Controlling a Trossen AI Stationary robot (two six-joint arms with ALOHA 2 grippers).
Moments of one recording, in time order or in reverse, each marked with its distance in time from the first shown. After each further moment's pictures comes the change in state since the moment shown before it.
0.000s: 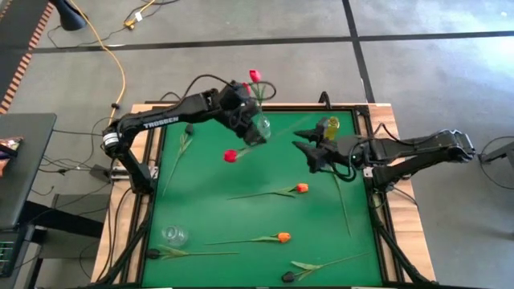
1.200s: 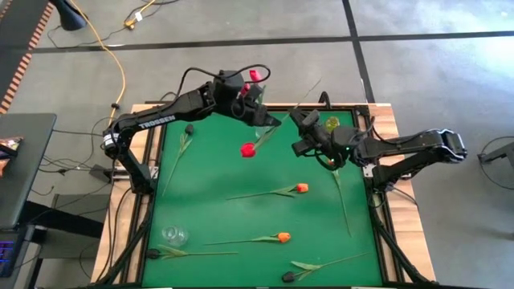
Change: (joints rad) left arm -0.037 0.000 0.122 0.225 -0.093 -0.377; right arm -0.073 0.163 0.044 0.457 0.238 -0.861
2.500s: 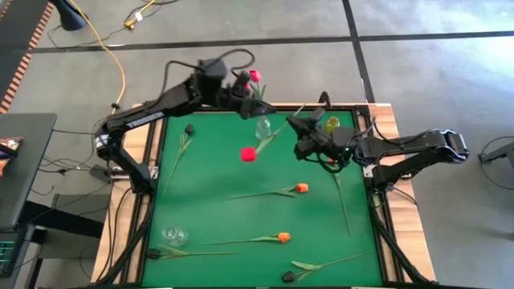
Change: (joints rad) left arm 0.049 -0.081 0.000 0.087 0.043 0.176; right arm -0.001 -0.033 -0.001 -0.123 -0.113 0.465
